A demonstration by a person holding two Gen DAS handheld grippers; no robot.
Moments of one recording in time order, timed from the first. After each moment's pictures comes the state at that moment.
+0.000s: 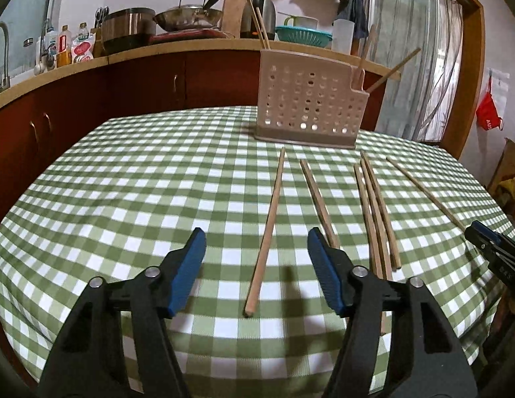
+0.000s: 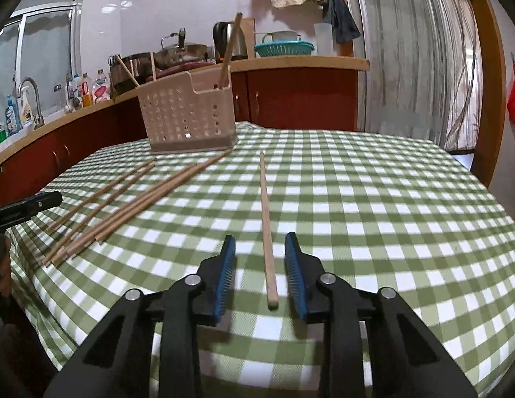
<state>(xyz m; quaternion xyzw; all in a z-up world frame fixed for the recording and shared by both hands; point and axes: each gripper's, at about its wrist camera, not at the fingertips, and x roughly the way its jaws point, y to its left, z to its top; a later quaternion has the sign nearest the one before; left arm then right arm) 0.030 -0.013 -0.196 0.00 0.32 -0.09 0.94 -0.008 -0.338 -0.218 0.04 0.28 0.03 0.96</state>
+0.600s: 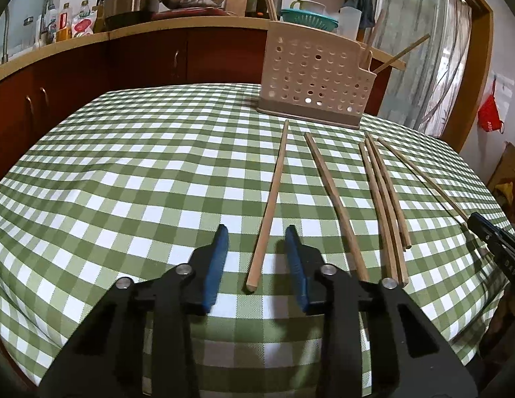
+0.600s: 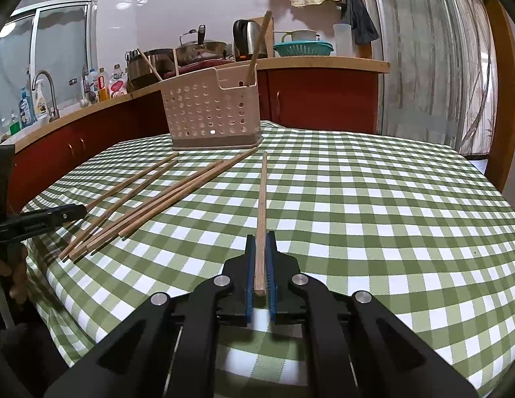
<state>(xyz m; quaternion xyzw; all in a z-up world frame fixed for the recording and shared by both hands) 0.031 -0.007 -0.216 -0.02 0.35 -0.10 0.93 -0.008 -0.321 -0.213 0.04 0.27 0.07 0.96</state>
